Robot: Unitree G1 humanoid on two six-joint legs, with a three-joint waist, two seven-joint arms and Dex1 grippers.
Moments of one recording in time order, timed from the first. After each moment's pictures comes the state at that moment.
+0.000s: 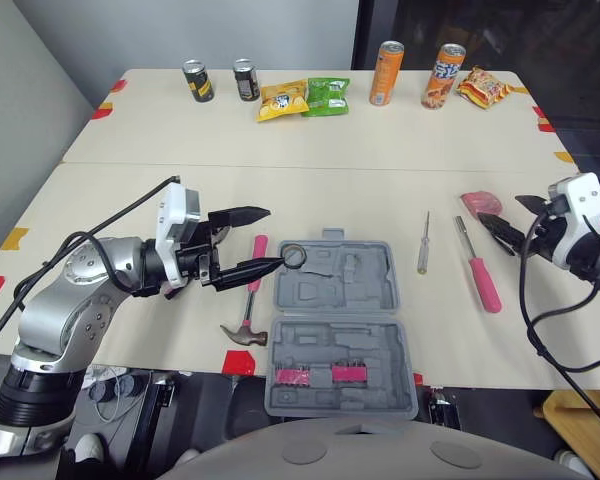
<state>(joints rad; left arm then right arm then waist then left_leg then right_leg) -0.10 0.72 0.12 -0.45 -0.78 0.53 -1.05 -0.06 -0.81 -0.33 -0.11 0.49 0.64 0.61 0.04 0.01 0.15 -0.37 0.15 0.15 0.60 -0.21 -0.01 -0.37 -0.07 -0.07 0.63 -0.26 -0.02</state>
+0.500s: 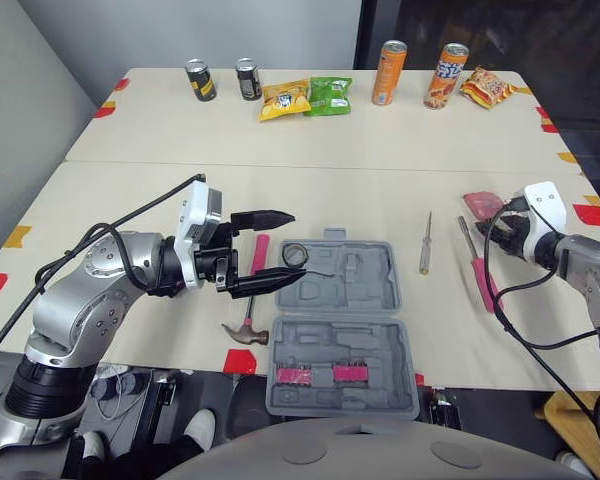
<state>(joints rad) -0.13 0.69 0.07 -0.51 -0.80 0.55 -1.03 -0.23 -0.74 -0.19 0.16 0.31 0.69 0.51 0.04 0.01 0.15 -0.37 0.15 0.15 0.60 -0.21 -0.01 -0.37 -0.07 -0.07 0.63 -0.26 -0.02</state>
